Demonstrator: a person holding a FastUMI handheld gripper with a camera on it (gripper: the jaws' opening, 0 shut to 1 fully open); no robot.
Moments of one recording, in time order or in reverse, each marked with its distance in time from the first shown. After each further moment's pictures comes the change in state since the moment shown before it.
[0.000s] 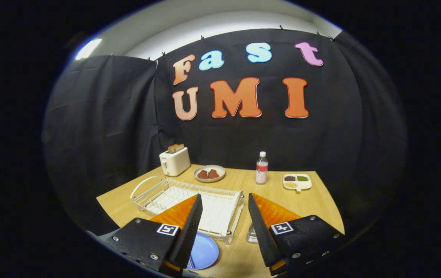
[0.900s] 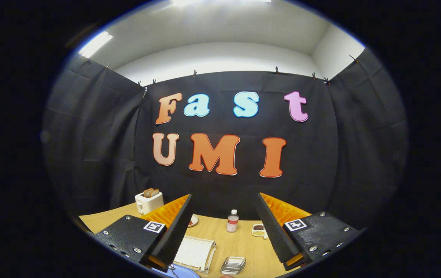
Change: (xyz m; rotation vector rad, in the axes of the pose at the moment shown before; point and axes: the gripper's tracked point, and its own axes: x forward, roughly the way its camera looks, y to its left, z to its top) arm -0.015 -0.013 0.174 -0.115 -0.298 -0.194
